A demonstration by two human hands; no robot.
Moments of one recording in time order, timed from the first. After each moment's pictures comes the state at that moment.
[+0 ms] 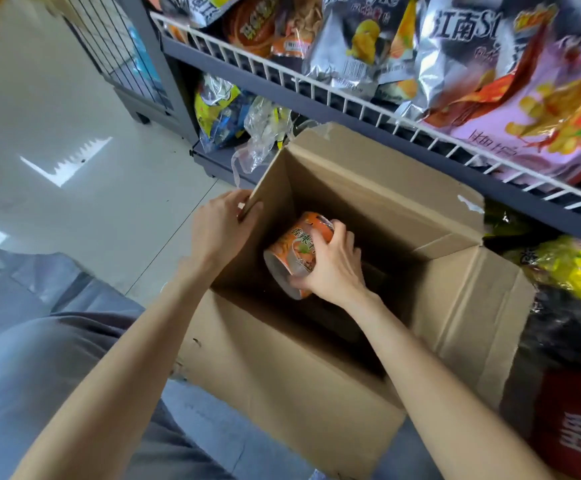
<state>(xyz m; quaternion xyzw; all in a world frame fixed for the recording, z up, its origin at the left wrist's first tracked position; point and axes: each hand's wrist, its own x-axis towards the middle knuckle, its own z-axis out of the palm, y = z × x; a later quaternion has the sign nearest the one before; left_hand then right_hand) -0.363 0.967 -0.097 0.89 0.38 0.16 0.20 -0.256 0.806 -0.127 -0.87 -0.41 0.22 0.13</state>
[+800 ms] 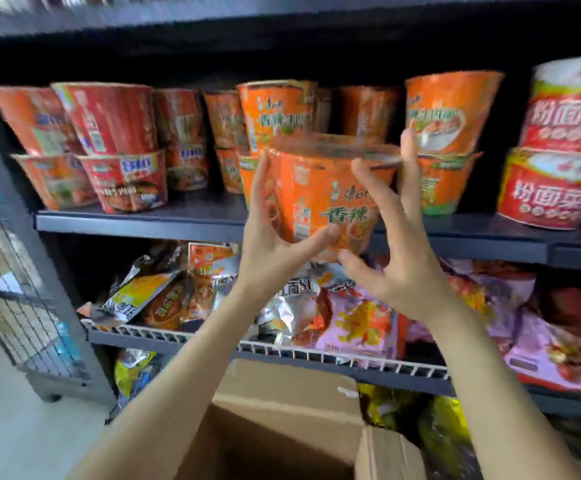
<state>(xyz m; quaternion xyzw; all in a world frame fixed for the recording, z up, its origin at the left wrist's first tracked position) -0.198 0.855 0.206 0.71 -0.11 0.41 0.56 -0.139 0.697 0.211 -0.66 -0.54 -0.33 0.40</state>
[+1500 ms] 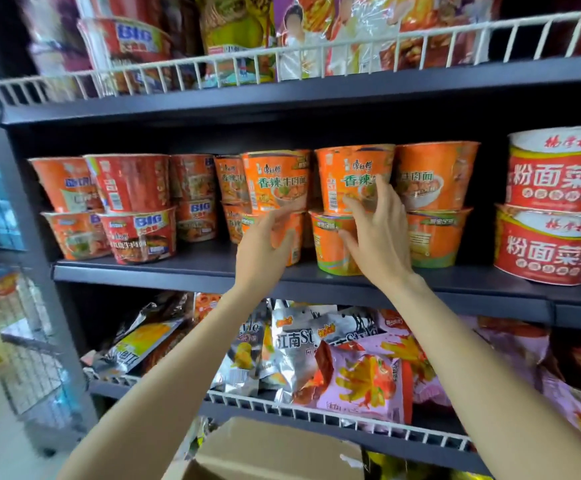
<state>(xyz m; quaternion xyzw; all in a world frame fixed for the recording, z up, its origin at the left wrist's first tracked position) -0.120 0.897 0.237 0.83 0.02 0.46 0.32 -0.021 0.733 0.244 -0.83 -0.29 -0.44 0.18</state>
